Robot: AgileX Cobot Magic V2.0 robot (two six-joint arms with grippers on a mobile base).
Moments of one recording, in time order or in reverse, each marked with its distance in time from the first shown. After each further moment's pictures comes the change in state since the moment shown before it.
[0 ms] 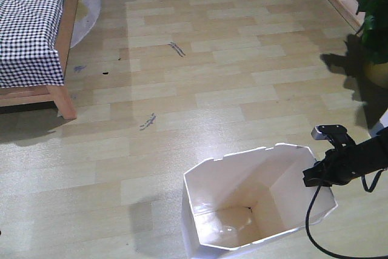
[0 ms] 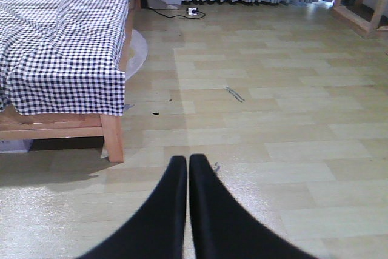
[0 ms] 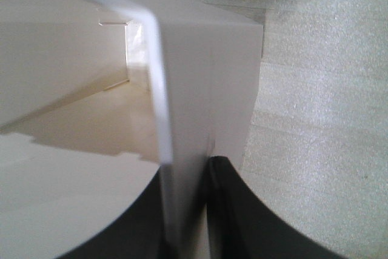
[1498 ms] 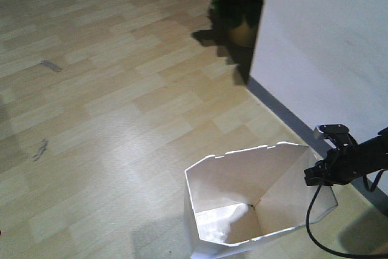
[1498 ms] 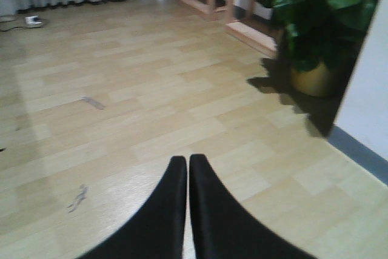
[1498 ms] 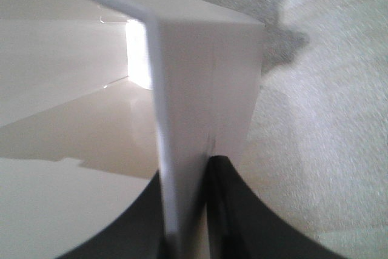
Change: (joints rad) left arm 0.000 0.000 0.000 0.000 0.000 0.000; right arm -0.003 0.000 0.000 0.005 -0.009 0.000
